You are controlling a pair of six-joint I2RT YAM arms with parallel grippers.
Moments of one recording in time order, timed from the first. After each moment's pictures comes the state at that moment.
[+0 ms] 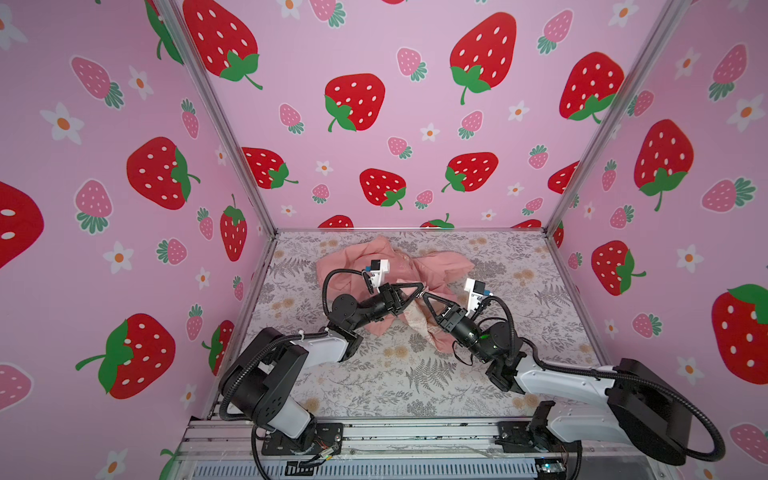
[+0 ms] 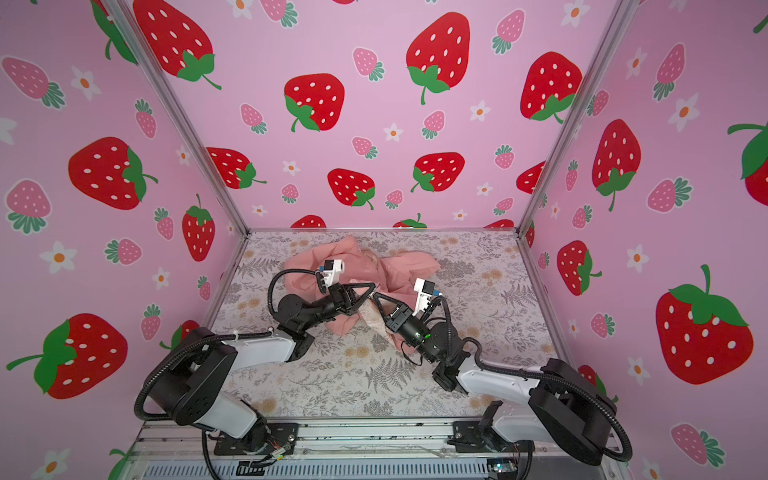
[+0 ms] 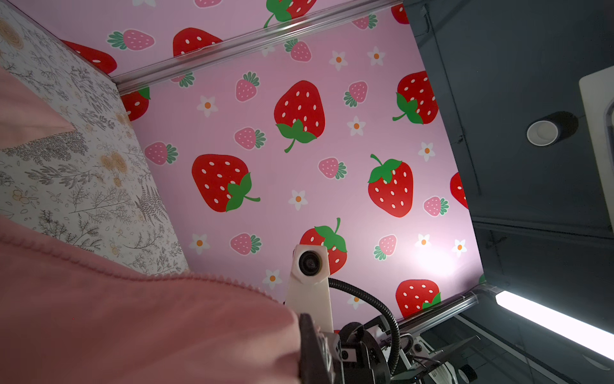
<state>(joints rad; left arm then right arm) -0.54 1.56 0.58 1.33 0.64 -1.44 1.01 1.26 0.43 1.09 0.02 1.18</state>
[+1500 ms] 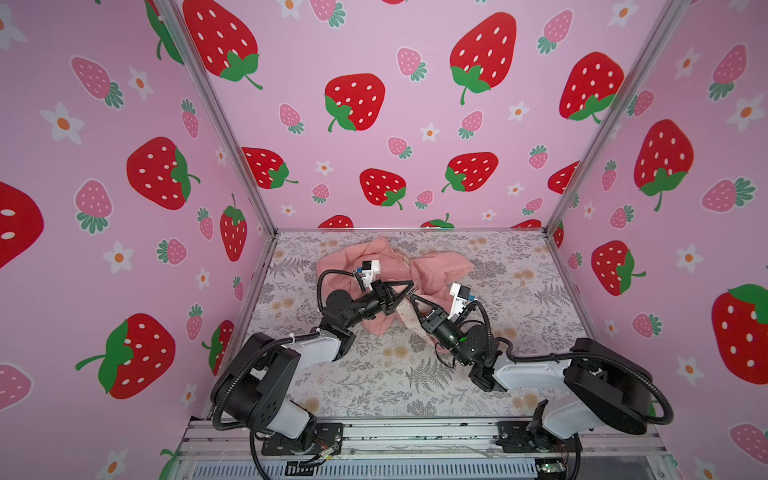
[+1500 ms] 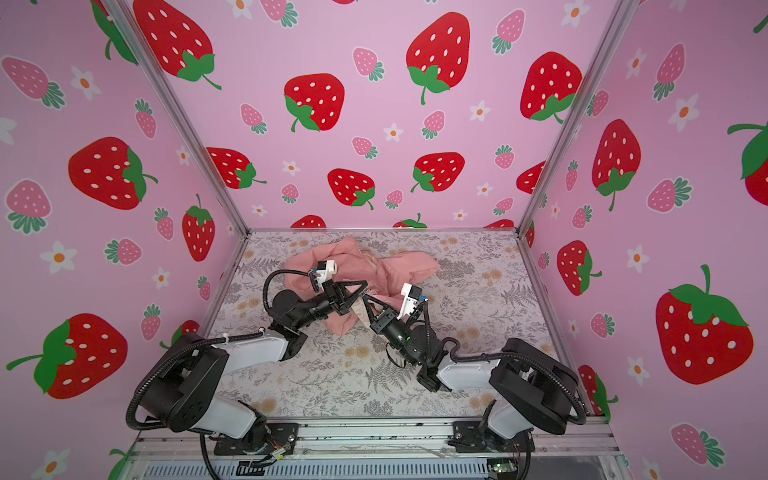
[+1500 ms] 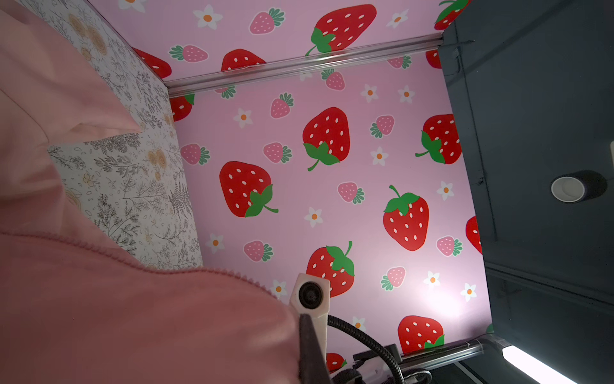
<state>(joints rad) -0.47 1.51 0.56 1.20 0.64 -1.52 1.11 1.49 0.50 1.23 0.20 1.09</state>
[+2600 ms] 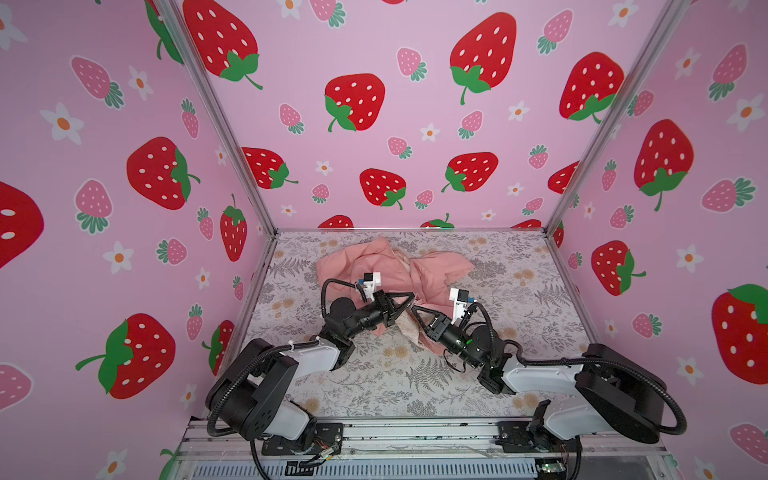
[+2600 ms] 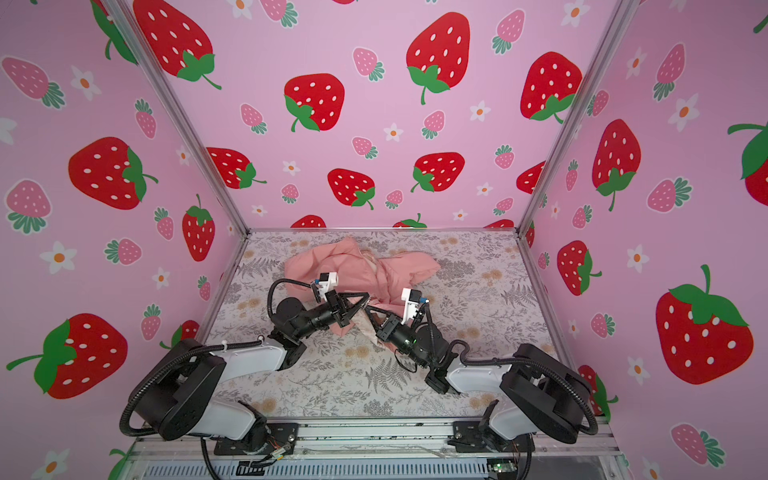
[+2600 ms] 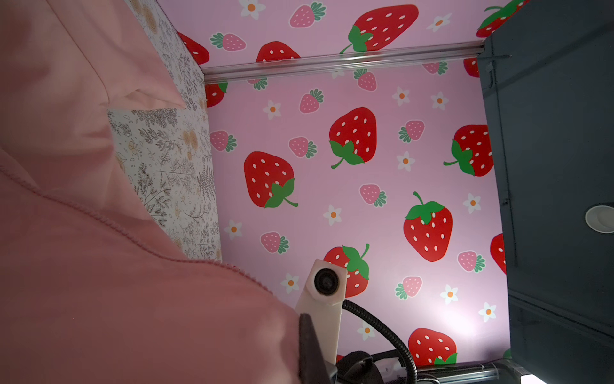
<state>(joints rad) -0.52 1.46 0.48 1.11 0.58 -1.52 1.03 1.42 0.40 1.14 0.00 1.14</state>
